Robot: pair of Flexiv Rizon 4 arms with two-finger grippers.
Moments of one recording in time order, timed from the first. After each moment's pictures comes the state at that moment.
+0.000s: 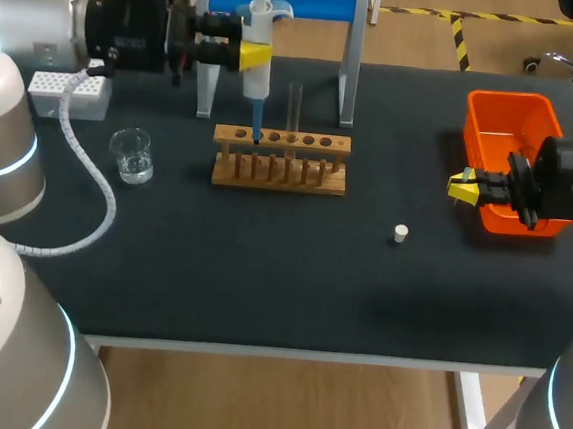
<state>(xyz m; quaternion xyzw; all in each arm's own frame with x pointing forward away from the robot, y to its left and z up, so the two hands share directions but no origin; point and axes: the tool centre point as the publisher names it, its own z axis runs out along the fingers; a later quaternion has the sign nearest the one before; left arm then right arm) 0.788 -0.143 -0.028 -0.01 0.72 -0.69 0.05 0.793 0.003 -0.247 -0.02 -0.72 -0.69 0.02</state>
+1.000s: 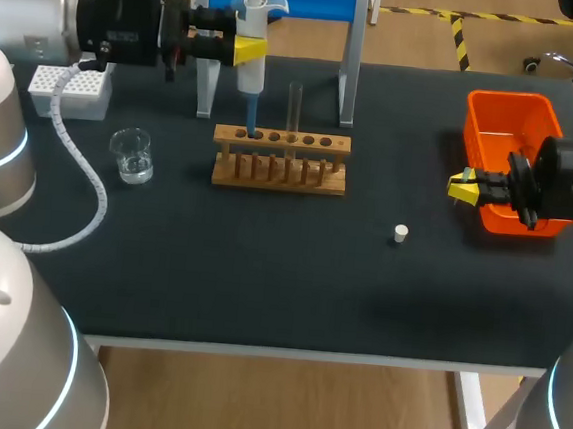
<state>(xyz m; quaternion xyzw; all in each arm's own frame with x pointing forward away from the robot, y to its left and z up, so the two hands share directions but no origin) 0.787 -0.137 -0.019 0.00 0.73 -0.68 0.06 0.793 0.003 -0.247 -0.02 -0.72 -0.69 0.02</state>
